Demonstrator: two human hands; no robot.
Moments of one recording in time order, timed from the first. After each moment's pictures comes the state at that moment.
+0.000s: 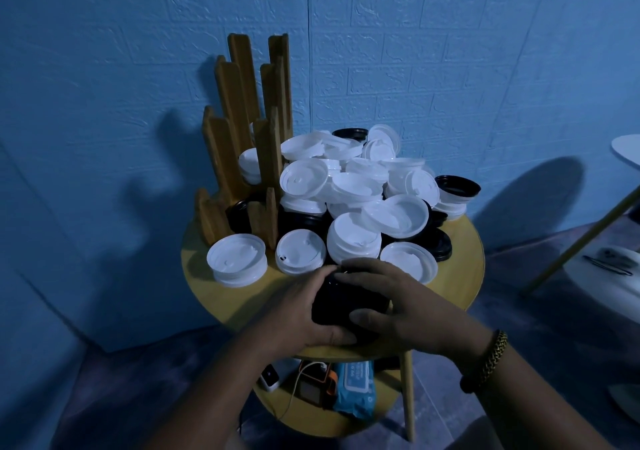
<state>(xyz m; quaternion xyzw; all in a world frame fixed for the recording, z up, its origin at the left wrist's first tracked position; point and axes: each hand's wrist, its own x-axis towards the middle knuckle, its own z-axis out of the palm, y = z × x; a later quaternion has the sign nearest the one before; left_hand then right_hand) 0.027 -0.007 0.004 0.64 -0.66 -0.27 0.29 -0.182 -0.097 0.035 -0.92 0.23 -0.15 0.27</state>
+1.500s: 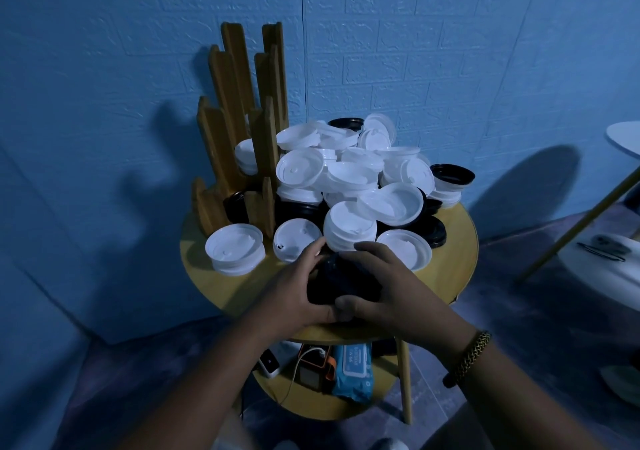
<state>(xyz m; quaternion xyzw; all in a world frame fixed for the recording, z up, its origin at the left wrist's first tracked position) 0.029 -0.008 0.000 0.61 -0.64 -0.31 0.36 -0.177 -0.083 0.023 -0.88 0.30 -0.23 0.29</state>
